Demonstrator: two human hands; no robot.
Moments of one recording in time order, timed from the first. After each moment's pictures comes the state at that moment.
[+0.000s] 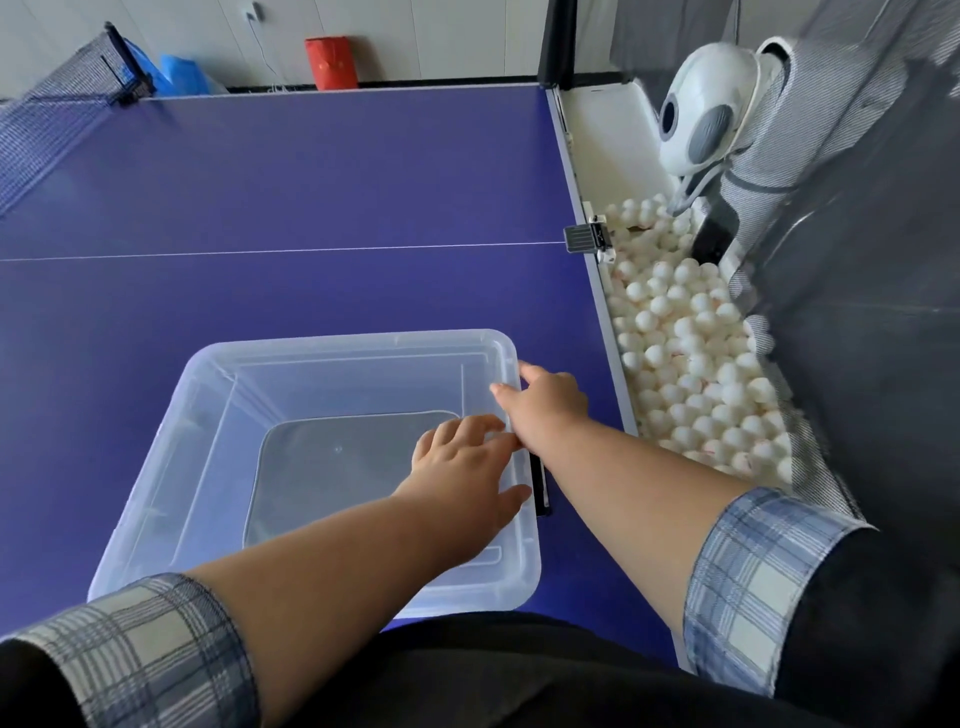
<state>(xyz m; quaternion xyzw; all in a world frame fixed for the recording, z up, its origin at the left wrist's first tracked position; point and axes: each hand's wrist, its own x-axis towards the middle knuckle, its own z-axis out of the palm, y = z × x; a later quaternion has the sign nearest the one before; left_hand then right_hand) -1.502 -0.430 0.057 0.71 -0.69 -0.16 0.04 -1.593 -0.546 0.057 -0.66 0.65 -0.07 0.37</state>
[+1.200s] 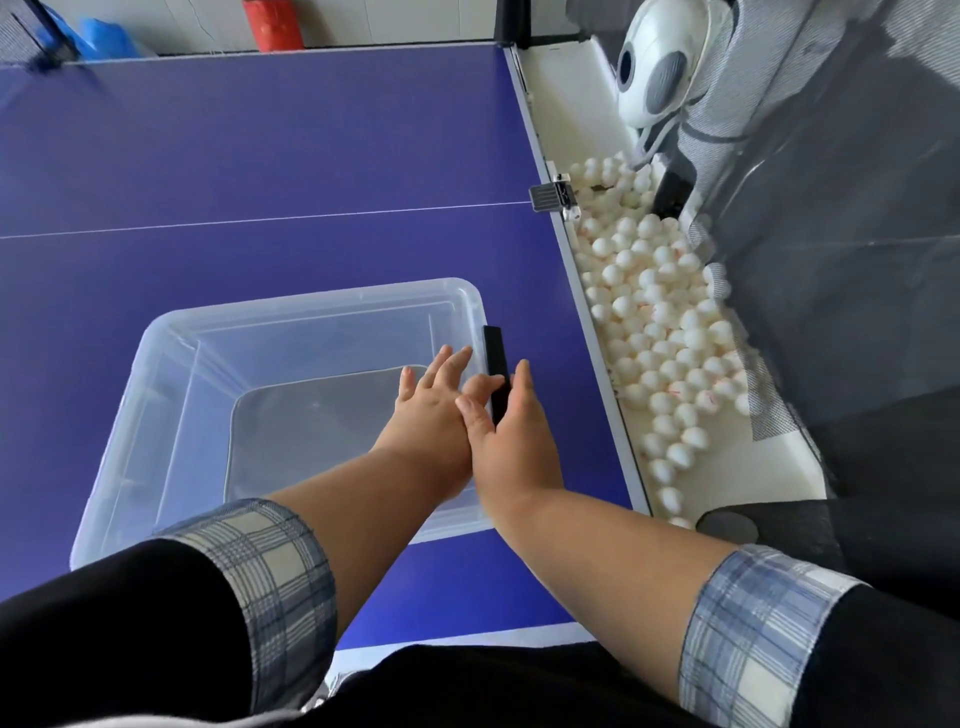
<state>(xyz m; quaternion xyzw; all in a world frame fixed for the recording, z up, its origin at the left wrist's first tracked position) -1.499 -0.427 0.035 0.69 -0.72 -0.08 0.03 -1.607 -0.426 0.054 -0.61 0.63 -0.26 0.40</state>
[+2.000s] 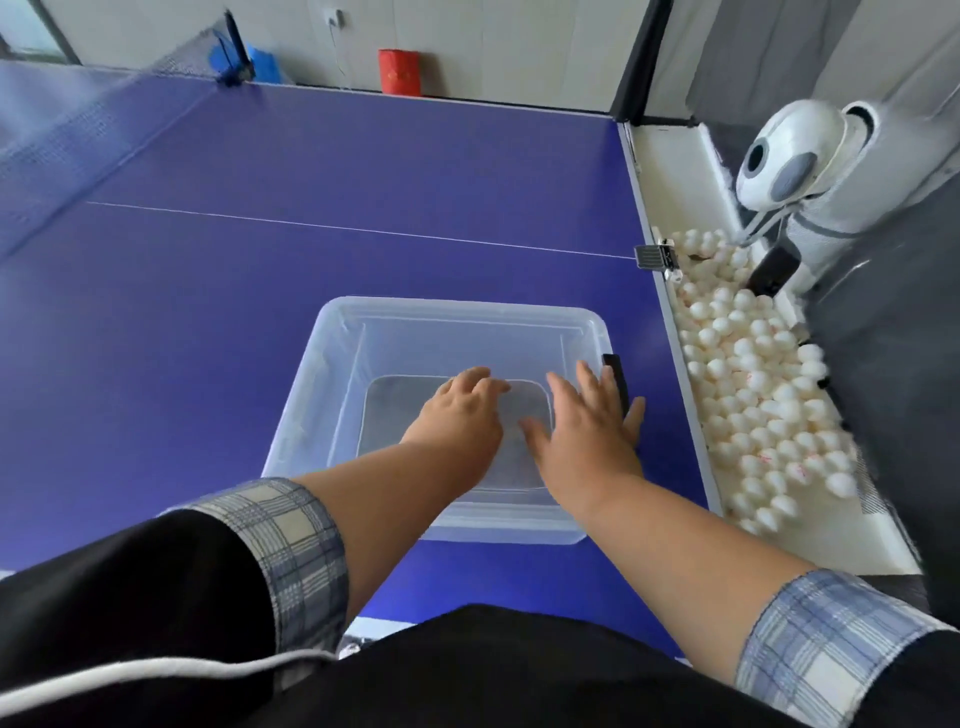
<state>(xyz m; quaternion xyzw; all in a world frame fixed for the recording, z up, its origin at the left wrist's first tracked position) -1.402 -0.367 0.052 0.76 -0.61 -0.17 0.17 -1.561 -0.417 0.058 -0.83 0.55 -0.05 0.10</state>
